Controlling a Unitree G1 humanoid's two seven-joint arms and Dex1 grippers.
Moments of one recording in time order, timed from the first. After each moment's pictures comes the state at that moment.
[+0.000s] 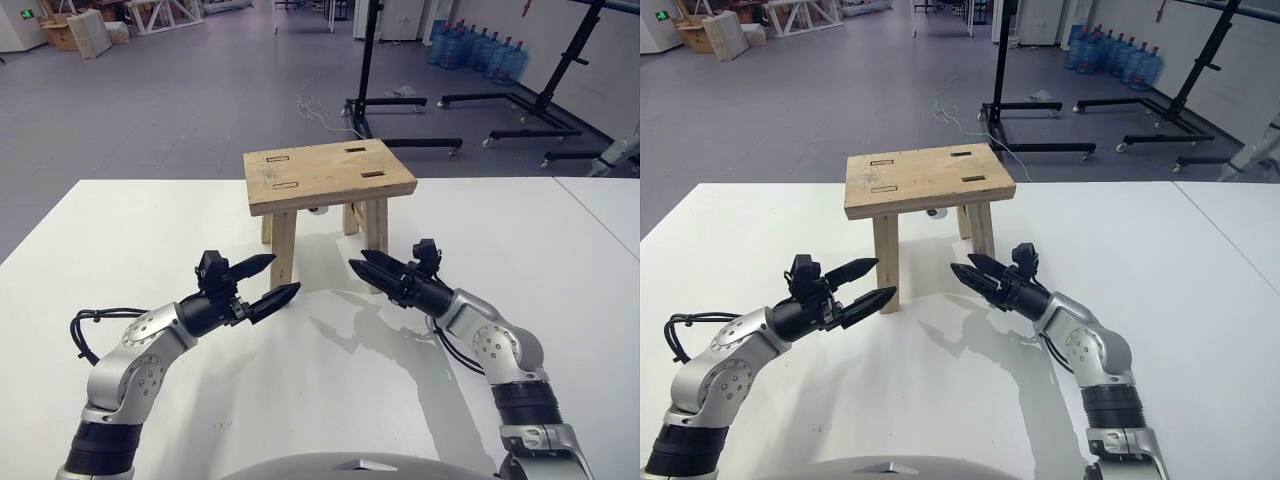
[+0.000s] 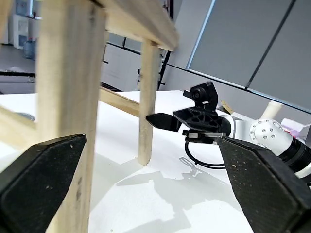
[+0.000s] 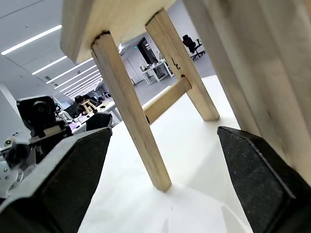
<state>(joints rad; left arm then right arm) 0.02 0.44 0.01 -0.32 -0.70 0.43 -0.82 -0.18 -0.31 -0.05 0.00 0.78 0.55 0.80</state>
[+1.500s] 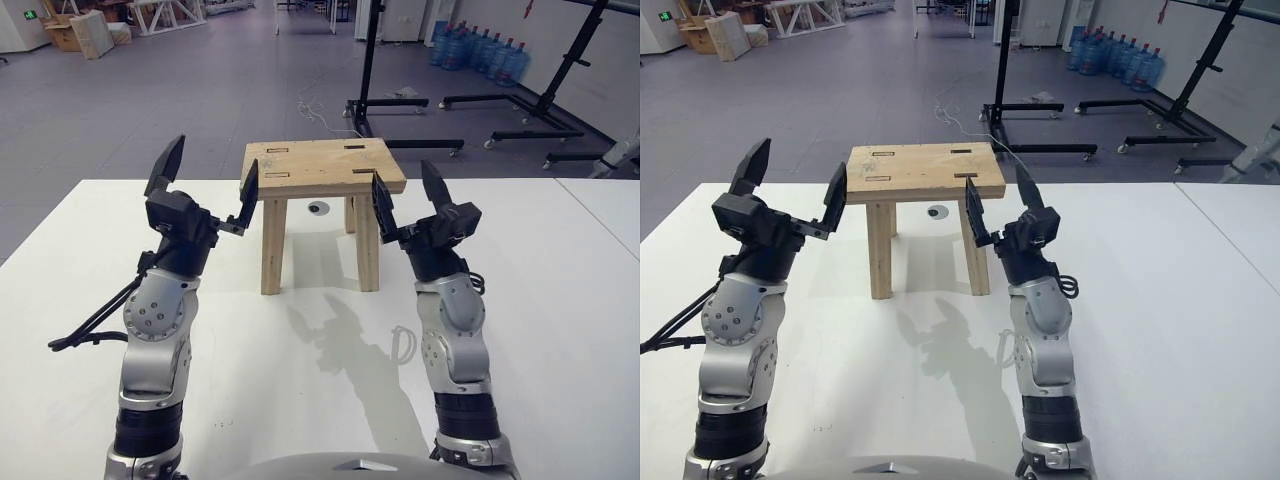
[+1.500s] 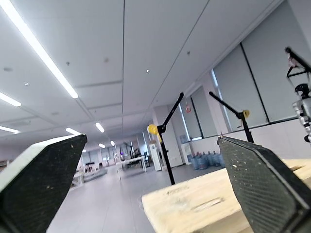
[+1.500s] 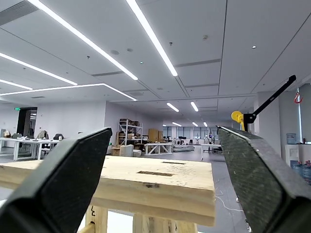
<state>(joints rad) -0.12 0.19 0.07 -0.45 -0.08 -0.06 -0.18 -0.17 0.03 0.00 -0.20 0.15 -0.24 0.29</state>
